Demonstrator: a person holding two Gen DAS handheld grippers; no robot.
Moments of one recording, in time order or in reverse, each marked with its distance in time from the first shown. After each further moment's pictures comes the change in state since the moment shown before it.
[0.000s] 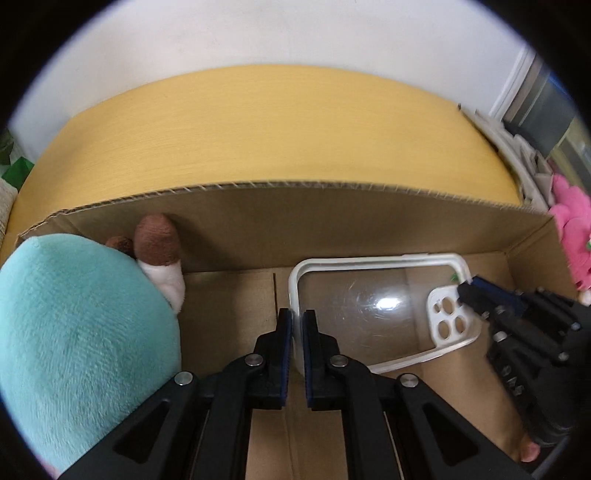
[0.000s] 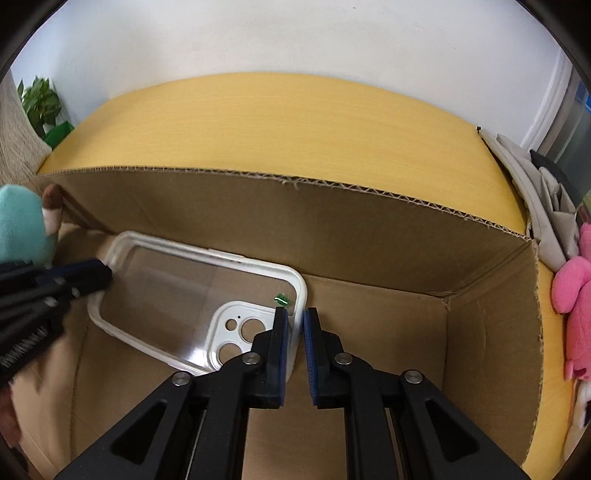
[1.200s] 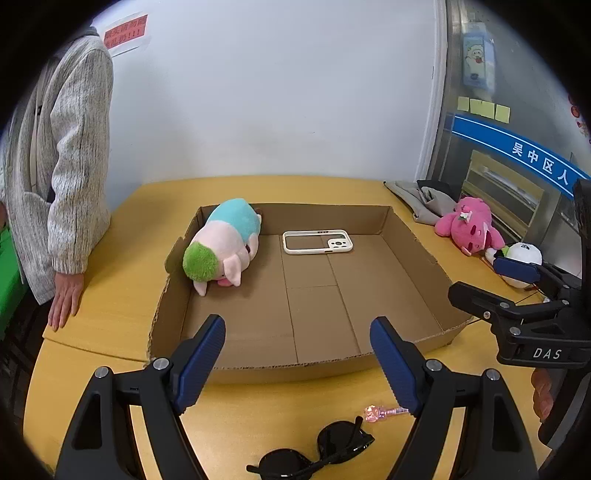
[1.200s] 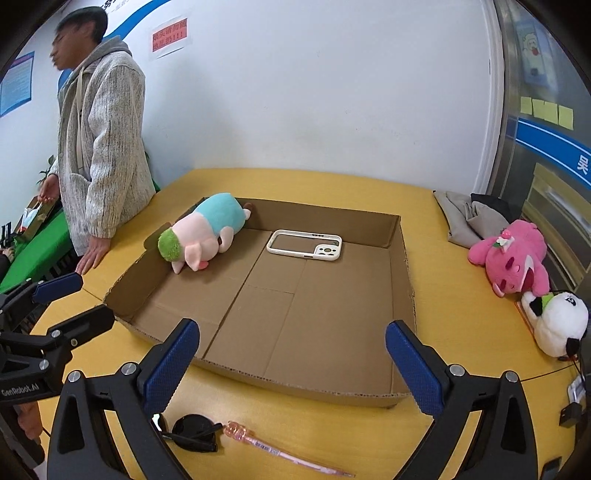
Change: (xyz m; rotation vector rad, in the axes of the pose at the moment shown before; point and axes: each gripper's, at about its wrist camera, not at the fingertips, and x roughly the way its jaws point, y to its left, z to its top) left arm -0.280 -0.012 -0.275 0.055 -0.438 -0.018; right arm -0.305 0.049 -0.218 -0.002 -0.378 0.077
